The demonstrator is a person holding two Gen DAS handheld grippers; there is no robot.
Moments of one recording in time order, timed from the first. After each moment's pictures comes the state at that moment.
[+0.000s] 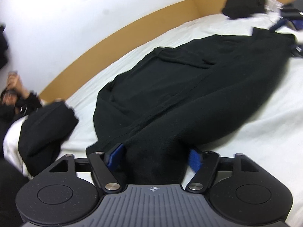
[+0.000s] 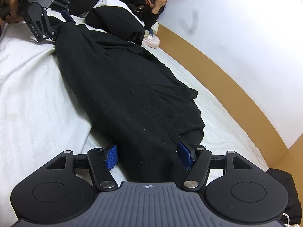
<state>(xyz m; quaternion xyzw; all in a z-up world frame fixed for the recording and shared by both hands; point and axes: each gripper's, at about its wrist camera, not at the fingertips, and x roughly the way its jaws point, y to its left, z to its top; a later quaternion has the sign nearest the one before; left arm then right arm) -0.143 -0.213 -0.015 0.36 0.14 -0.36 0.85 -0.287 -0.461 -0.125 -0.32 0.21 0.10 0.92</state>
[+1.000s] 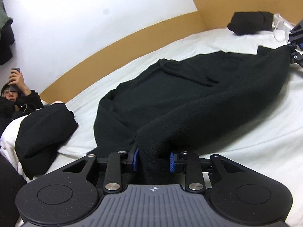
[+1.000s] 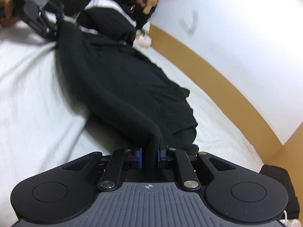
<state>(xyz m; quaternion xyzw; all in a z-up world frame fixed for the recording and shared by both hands) -0.135 -0.215 -0.003 0.30 0.13 -0.36 0.87 -0.287 -0.467 -0.119 -0.29 0.19 0.07 0.93</state>
